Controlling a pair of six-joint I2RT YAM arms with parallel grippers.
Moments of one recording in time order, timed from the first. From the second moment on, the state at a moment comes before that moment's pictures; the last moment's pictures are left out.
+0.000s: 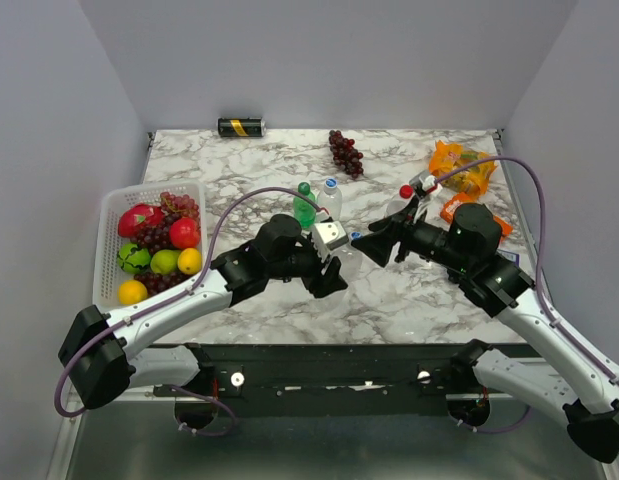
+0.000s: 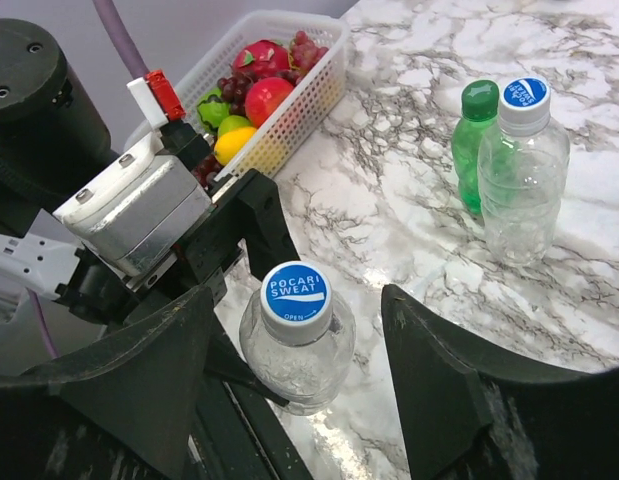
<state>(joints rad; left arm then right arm) -0.88 1.19 0.85 -0.12 0.42 -0.03 0.62 0.85 0.87 -0.15 -0.37 0.32</state>
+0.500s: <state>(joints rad) -0.88 1.19 0.85 -0.12 0.38 -0.04 0.64 0.92 0.86 -0.09 -0.37 0.38</state>
